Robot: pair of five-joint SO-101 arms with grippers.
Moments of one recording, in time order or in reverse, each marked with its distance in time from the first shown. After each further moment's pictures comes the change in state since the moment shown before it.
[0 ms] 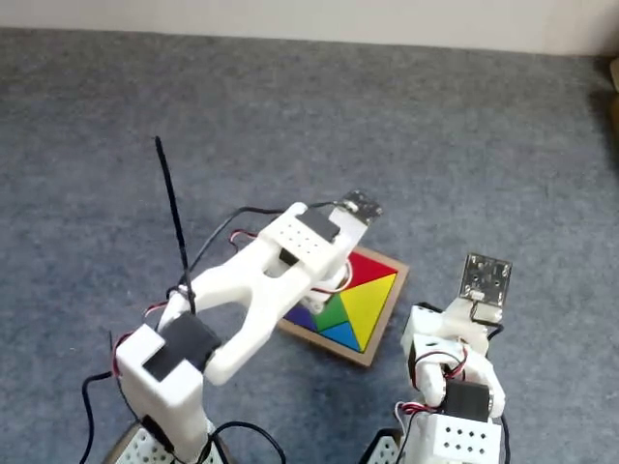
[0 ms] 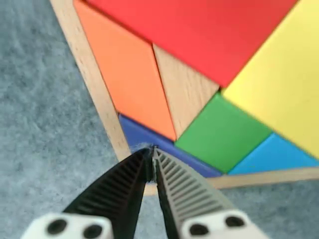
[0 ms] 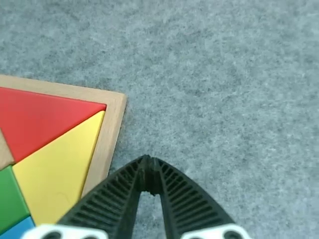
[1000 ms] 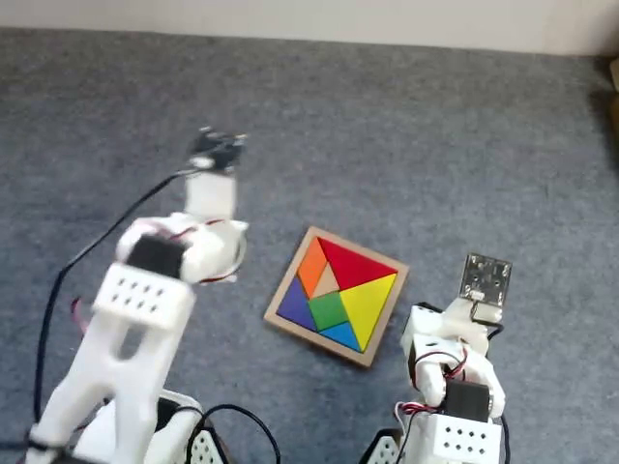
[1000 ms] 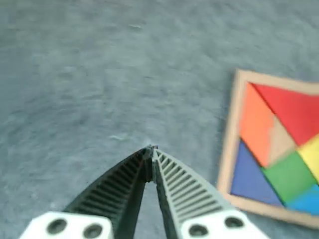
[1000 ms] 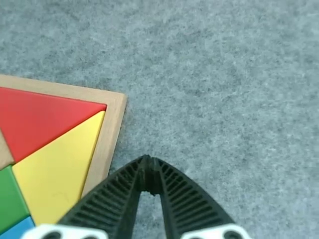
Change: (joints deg) left arm -24.4 -53.2 25.8 -7.9 -0.2; right arm 0.0 0.0 0.0 0.0 0.0
